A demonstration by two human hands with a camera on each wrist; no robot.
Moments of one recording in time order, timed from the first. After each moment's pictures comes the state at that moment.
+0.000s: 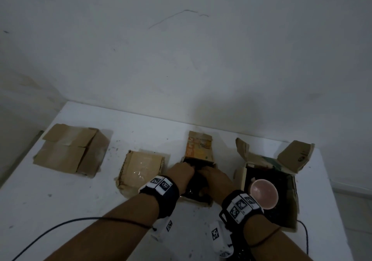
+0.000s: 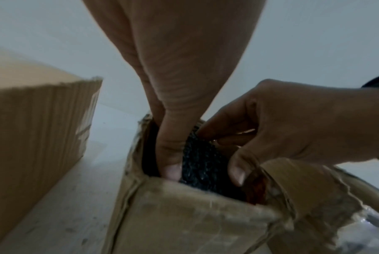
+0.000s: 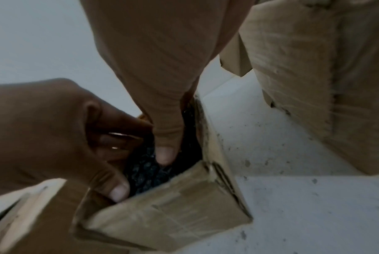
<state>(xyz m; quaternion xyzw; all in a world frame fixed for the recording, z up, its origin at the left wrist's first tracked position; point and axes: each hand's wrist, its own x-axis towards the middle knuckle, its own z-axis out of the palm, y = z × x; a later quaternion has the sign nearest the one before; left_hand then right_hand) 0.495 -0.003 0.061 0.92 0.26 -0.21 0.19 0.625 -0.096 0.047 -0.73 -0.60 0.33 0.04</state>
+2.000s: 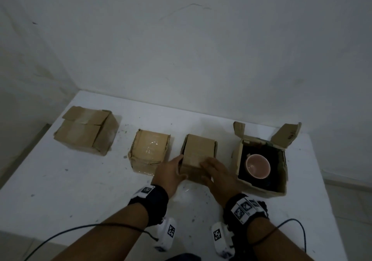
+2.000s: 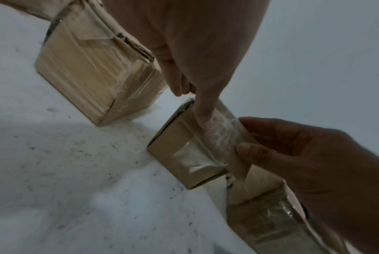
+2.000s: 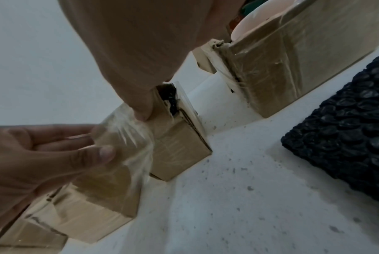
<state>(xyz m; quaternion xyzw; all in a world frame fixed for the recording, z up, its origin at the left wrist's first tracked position) 0.406 -0.086 0.058 0.79 0.43 0.13 0.42 0.583 -0.190 0.021 -0.75 -0.61 0.19 0.17</state>
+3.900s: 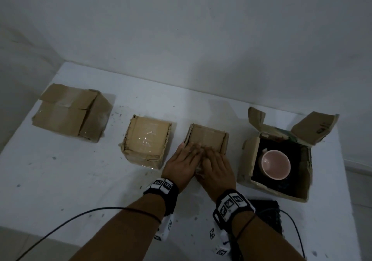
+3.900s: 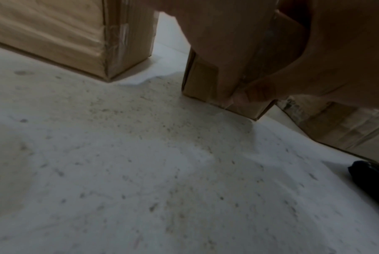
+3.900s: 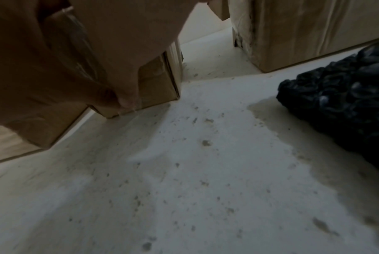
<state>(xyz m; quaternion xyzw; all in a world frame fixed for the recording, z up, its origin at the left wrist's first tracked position) 0.439 -0.062 -0.049 0.96 0.24 0.13 0.02 0.570 -0.156 -0.036 -0.74 -0.66 0.01 0.11</state>
